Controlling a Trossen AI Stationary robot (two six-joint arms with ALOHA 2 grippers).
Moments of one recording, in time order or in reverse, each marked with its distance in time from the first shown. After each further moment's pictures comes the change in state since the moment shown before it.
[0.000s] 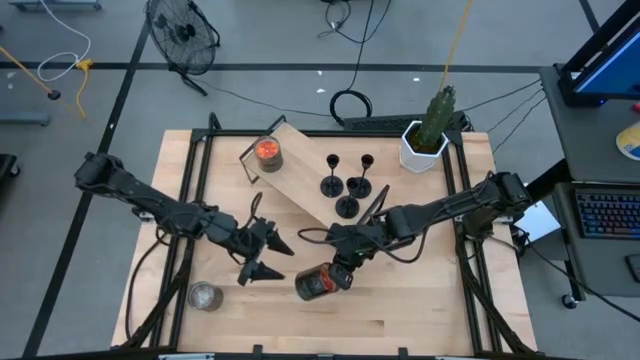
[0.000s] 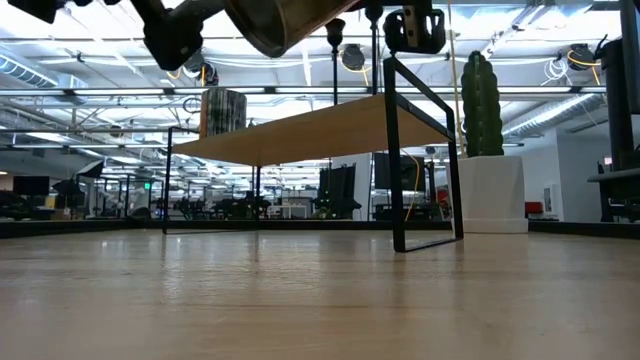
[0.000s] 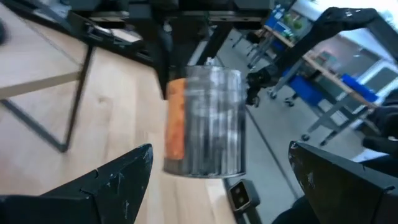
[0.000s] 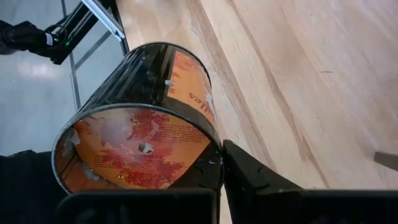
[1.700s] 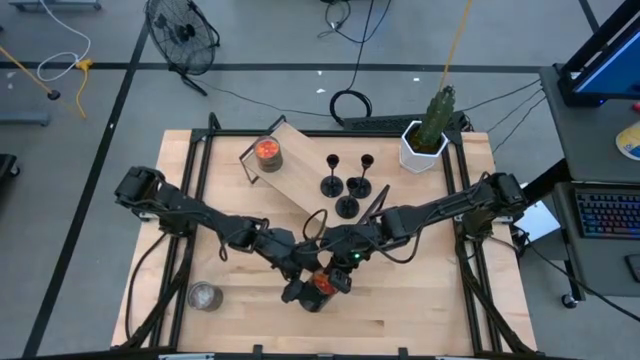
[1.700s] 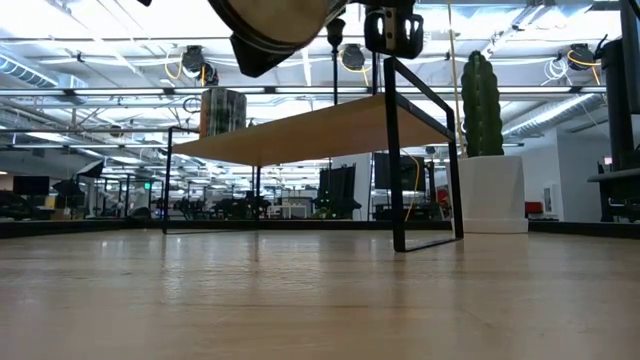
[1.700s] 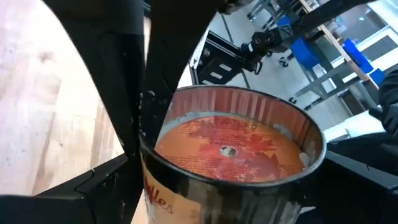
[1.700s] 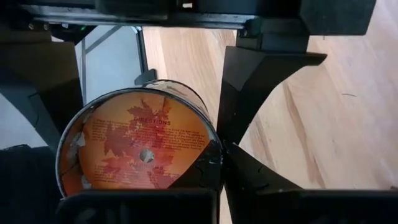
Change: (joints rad) left arm 0.047 0.470 0.438 -0.156 0.206 -0.086; right arm -0.017 0.037 -0.001 0.069 -0.023 -0.140
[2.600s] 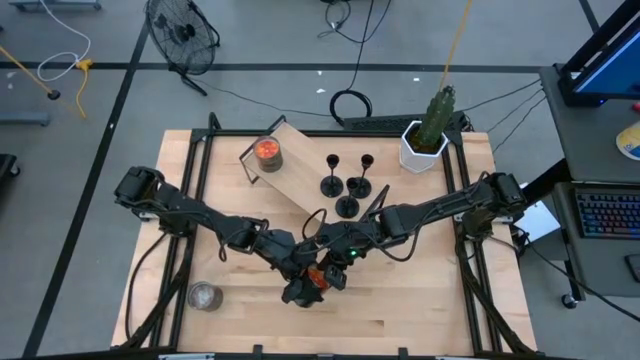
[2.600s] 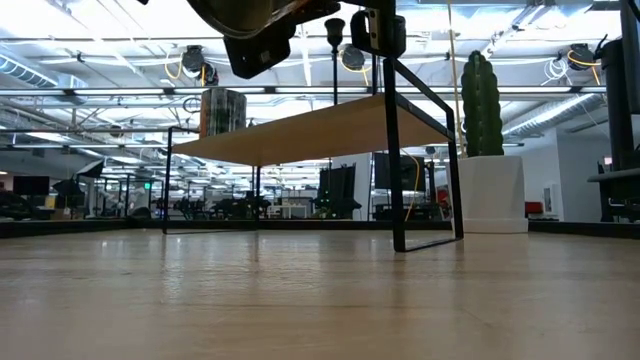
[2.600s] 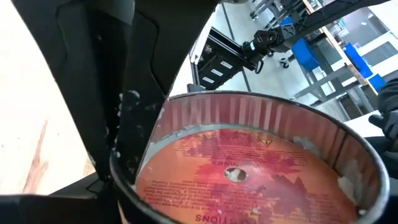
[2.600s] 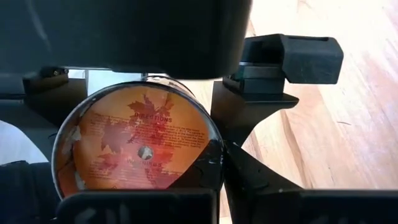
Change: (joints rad) left arm -0.003 -0.002 0.001 -0.024 -0.003 -0.048; right arm -0.009 0.002 0.000 0.067 0.032 -0.017
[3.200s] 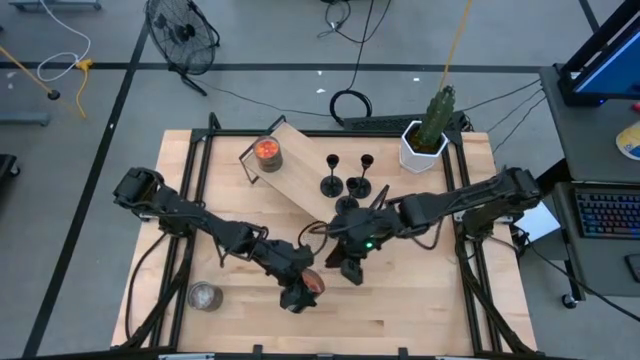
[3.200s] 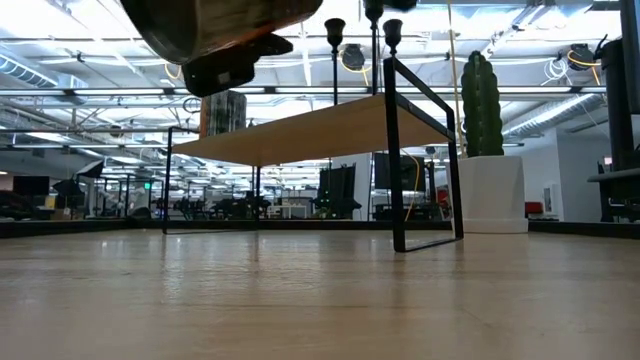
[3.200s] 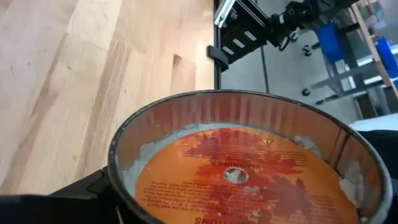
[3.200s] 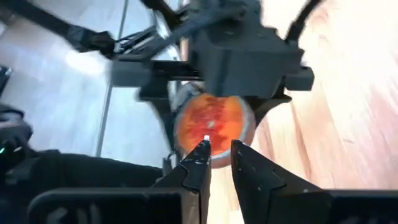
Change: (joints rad) left arm -0.043 -0.001 0.000 -0.139 -0.032 -0.121; right arm 0.009 -0.138 0.000 -0.034 -0.059 -0.063
